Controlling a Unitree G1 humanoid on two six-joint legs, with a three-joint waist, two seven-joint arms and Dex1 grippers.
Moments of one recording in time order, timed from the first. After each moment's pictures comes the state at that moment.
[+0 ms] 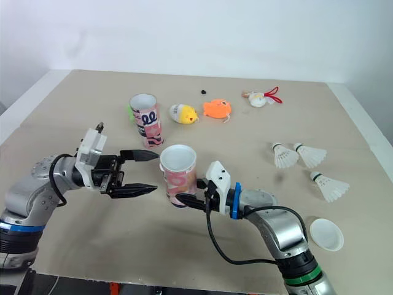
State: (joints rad) left arm -0.40 0.62 0.00 -0.22 -0.68 0.46 -1.25; right arm -0.23 -0.48 0.20 -0.32 0.41 0.55 0.83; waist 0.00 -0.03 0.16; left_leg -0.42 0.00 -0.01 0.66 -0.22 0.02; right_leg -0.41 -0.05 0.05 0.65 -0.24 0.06
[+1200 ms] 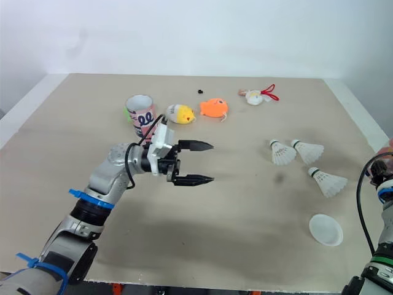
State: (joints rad) left arm -0.72 0.20 -0.23 0.19 -0.37 0.17 -1.16; right arm -0.31 -0.75 -0.72 0.47 0.35 0.41 0.18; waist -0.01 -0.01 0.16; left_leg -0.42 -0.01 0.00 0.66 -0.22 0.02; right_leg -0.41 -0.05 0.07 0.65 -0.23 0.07
